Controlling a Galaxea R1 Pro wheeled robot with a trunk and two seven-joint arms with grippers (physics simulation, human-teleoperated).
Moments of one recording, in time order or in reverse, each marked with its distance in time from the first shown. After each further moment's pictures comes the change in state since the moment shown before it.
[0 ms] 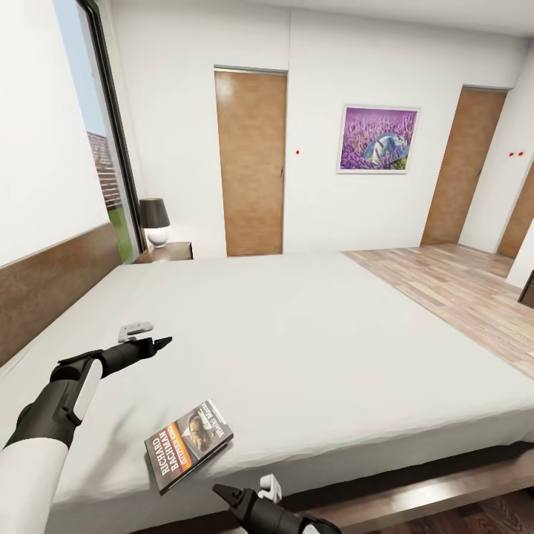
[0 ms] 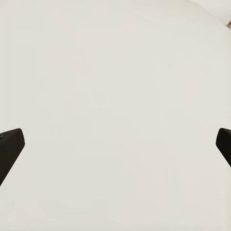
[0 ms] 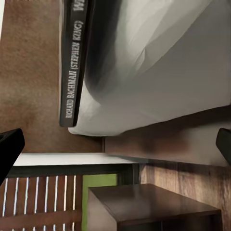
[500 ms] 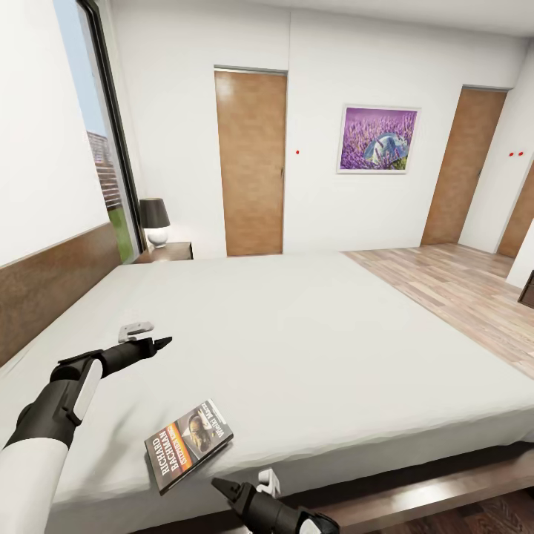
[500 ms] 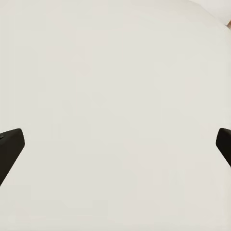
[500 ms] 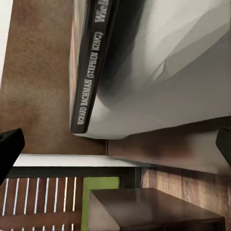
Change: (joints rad) left arm 0.000 0.000 0.000 0.000 0.000 0.000 0.000; right arm 0.000 0.000 0.001 -0.034 0.000 0.000 -0.008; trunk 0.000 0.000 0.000
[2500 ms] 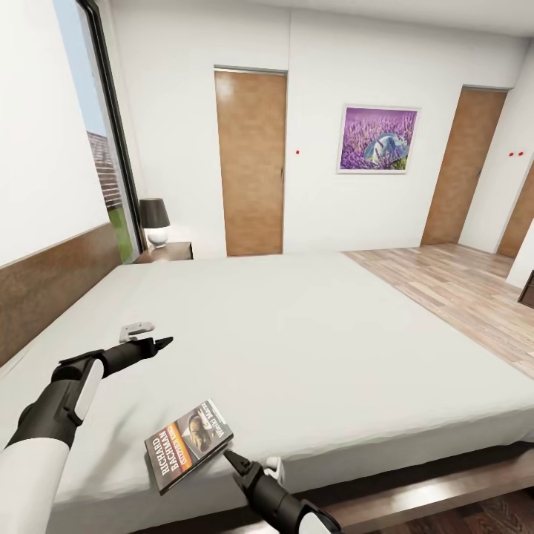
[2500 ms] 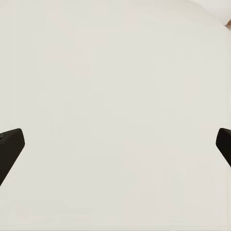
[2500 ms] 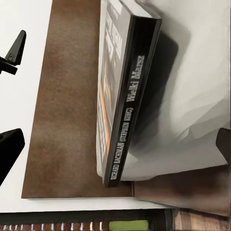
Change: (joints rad) left arm 0.000 -0.004 0.000 0.000 0.000 0.000 0.000; right arm -0.001 0.000 0.001 -0.017 -0.209 -0.075 -0.002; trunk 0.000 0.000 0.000
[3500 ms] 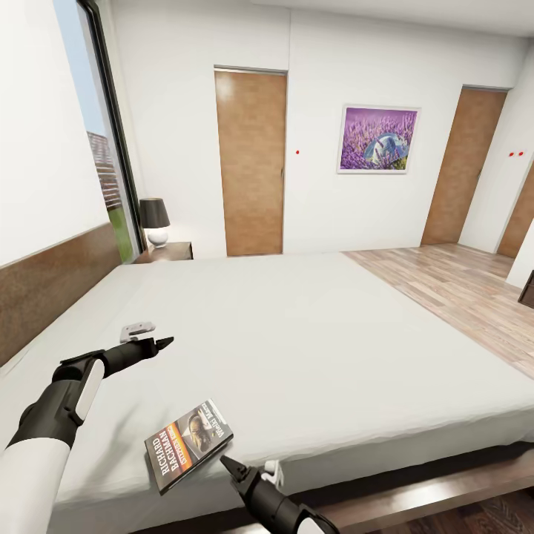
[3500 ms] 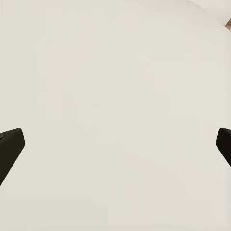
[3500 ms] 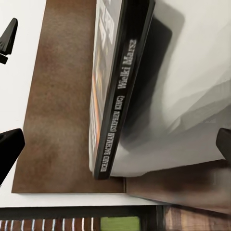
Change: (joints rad) left arm 0.000 -0.003 0.000 0.000 0.000 0.000 0.000; right arm 0.000 0.000 0.050 0.015 -0.007 -0.038 -0.003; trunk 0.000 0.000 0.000
